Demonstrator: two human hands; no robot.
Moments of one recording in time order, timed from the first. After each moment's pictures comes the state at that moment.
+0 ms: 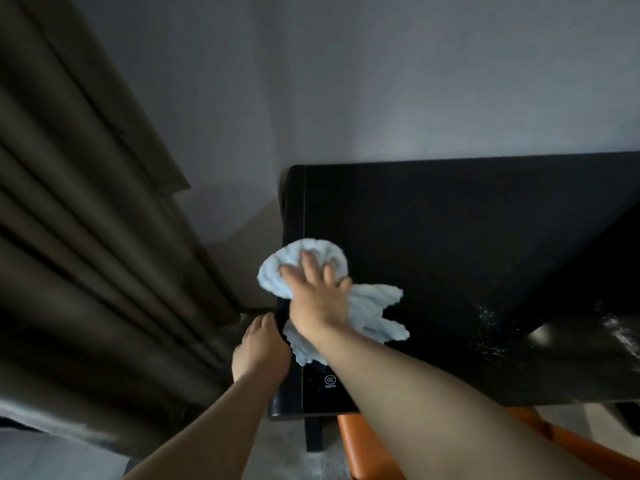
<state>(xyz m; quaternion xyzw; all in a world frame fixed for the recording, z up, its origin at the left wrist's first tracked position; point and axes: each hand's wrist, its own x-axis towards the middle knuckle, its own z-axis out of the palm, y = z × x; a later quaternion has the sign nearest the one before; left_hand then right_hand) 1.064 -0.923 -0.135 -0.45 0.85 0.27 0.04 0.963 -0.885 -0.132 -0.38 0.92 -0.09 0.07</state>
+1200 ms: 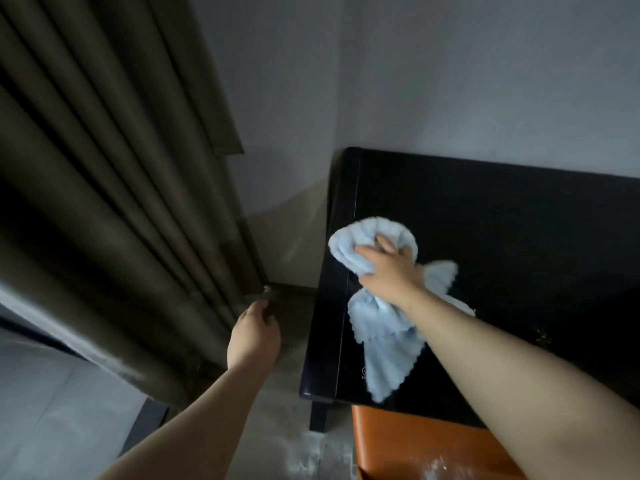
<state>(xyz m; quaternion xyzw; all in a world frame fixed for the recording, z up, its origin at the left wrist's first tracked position) 1.115 -0.959 -0.149 -0.57 0.73 0.36 -0.09 0.911 -0.896 -0.101 -0.61 0.72 -0.12 0.32</state>
